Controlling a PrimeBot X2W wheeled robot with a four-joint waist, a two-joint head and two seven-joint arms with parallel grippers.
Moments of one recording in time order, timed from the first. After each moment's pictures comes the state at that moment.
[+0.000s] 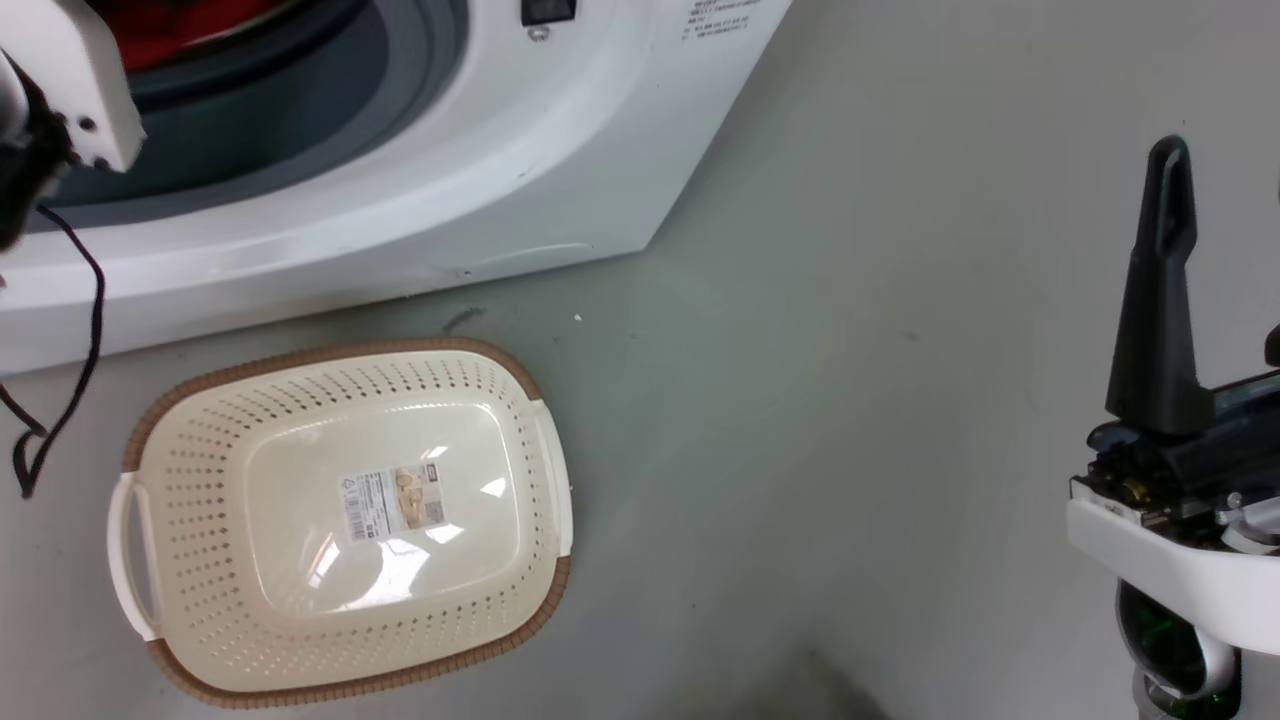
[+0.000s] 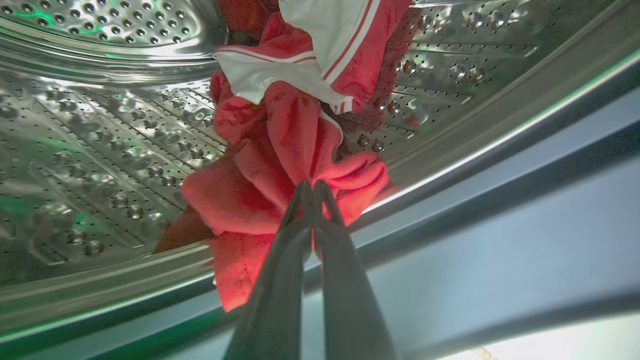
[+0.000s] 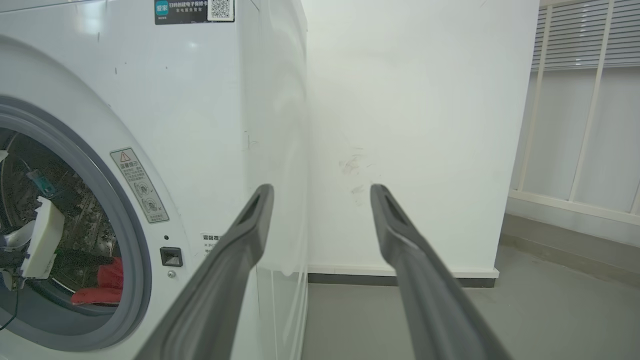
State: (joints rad) left arm -1.22 0.67 -0.65 0.74 -0.76 -0.13 0.28; right arm -0.25 -0.05 0.06 -0.45 0.17 0.13 -0.26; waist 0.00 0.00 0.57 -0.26
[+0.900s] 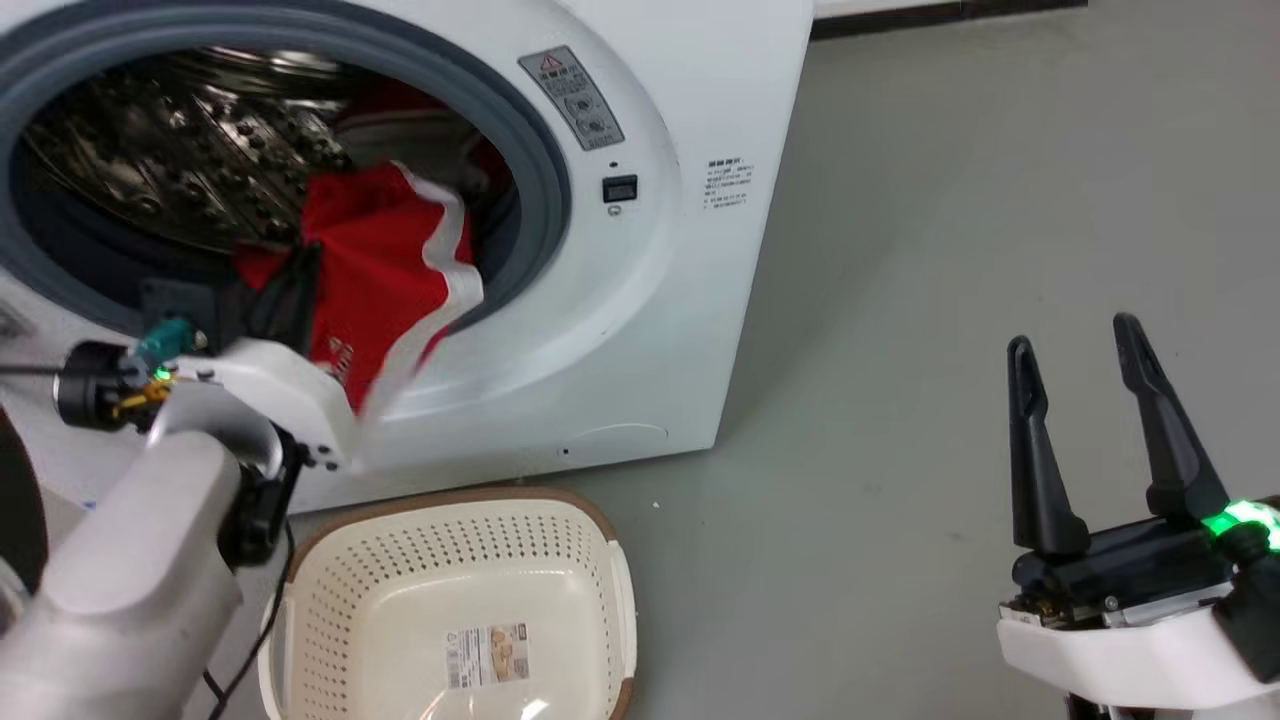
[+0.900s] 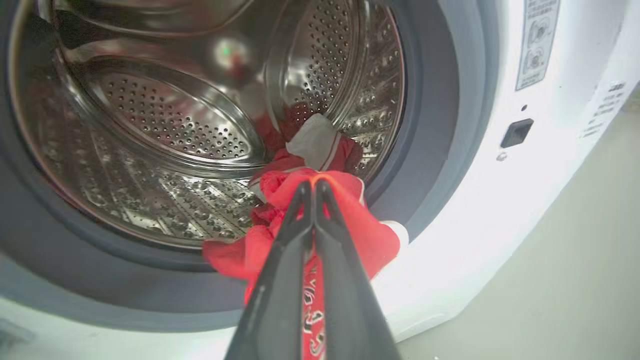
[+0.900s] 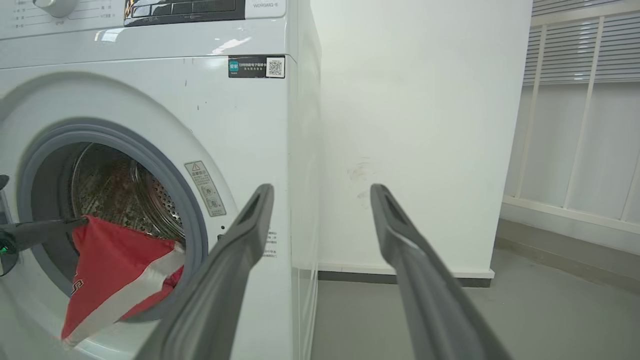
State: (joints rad) left arm -0.70 0.58 -0.67 0.52 -0.73 0.10 -0.21; right arm -0.02 -0.05 0.07 -0.31 0.08 0.13 -0.26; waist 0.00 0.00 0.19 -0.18
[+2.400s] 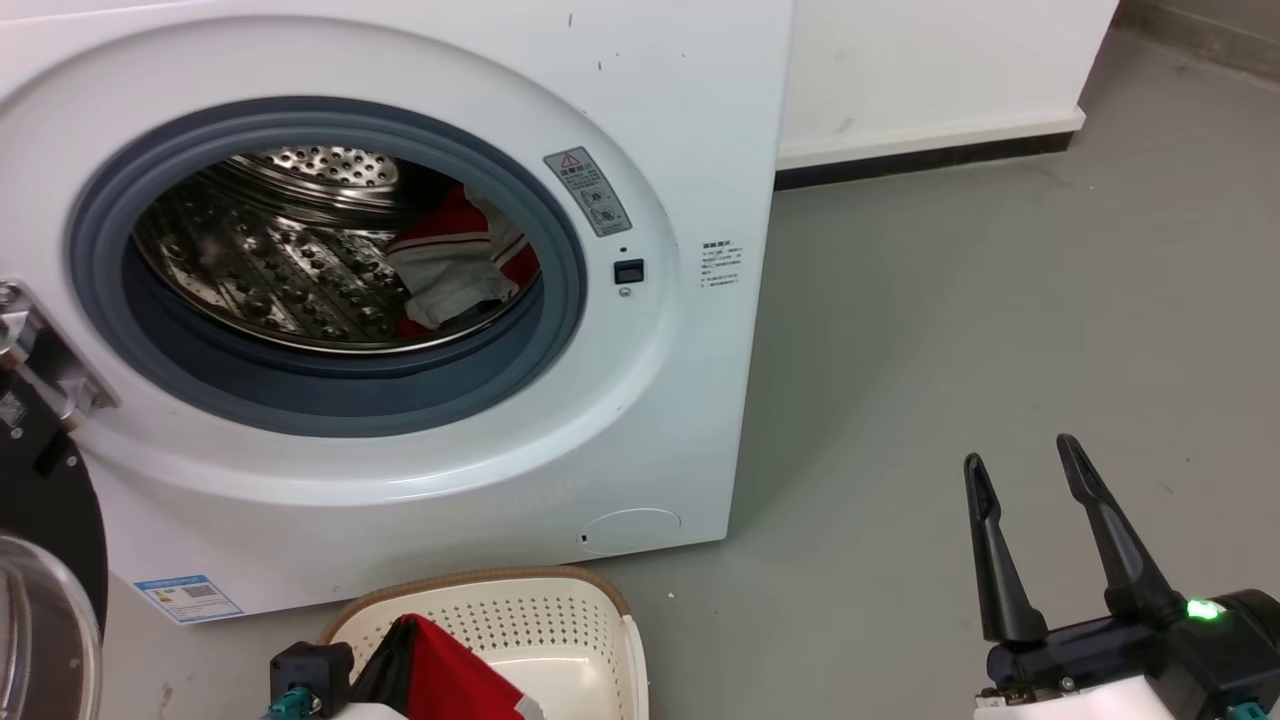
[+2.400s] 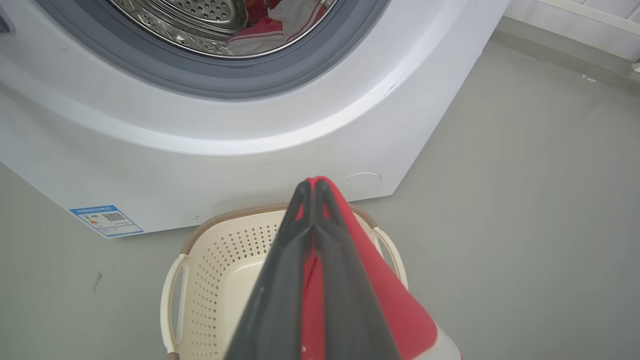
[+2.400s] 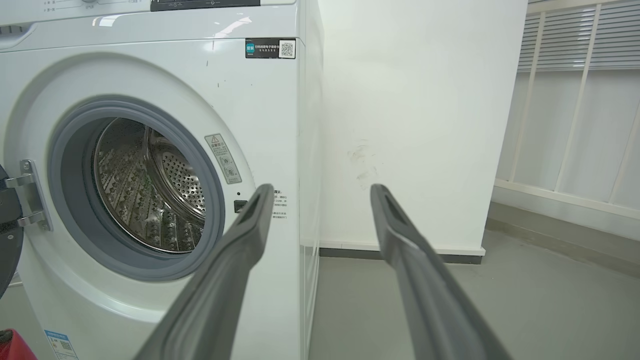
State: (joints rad) left arm -0.07 0.39 -0.51 0.40 -0.64 0.15 -0.26; right arm 0.13 -0.05 0.08 -0.22 0.03 0.13 -0.26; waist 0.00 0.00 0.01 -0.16
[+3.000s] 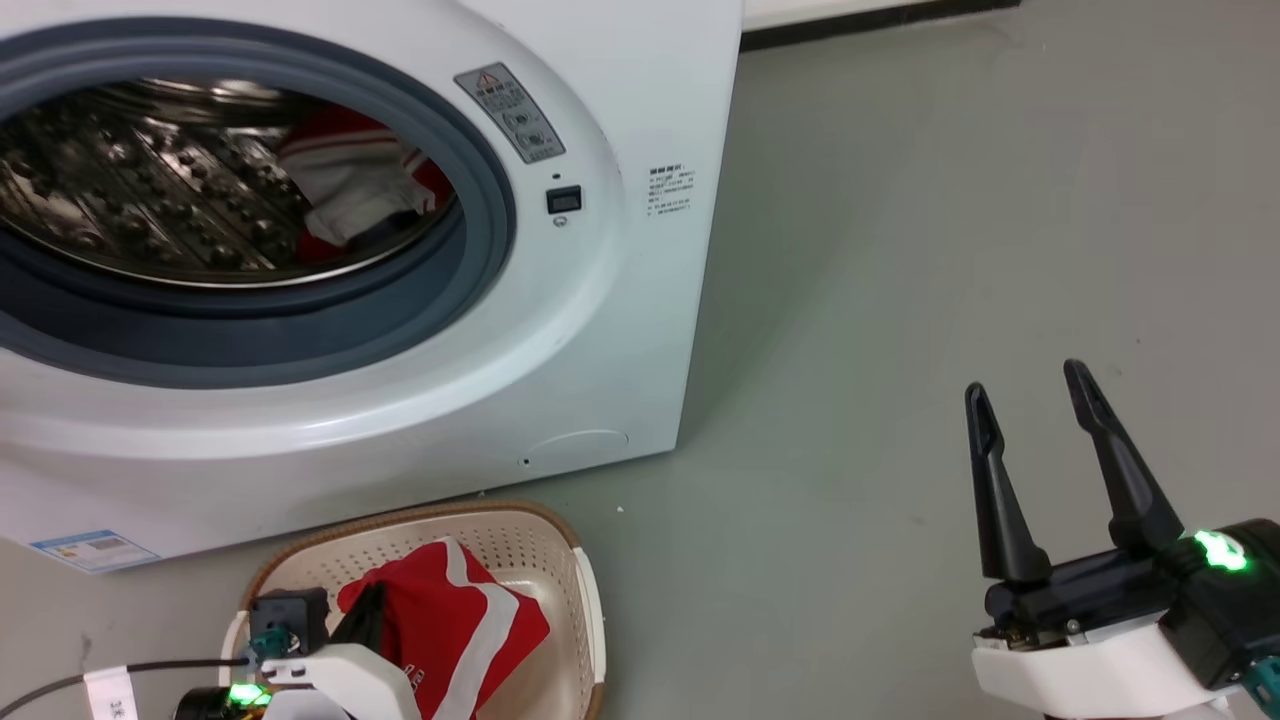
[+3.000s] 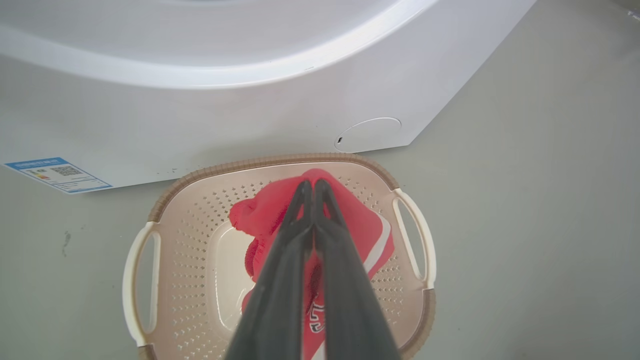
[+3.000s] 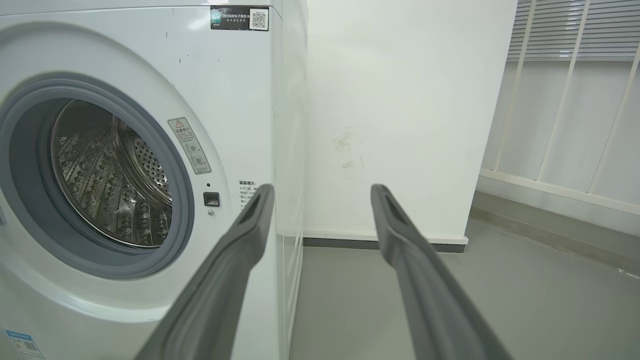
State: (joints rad) left arm -0.22 0.31 -0.41 0.71 -0.58 0.04 -0.26; right arm 0.03 -0.05 0.09 -0.24 0.04 0.13 -0.26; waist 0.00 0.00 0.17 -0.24
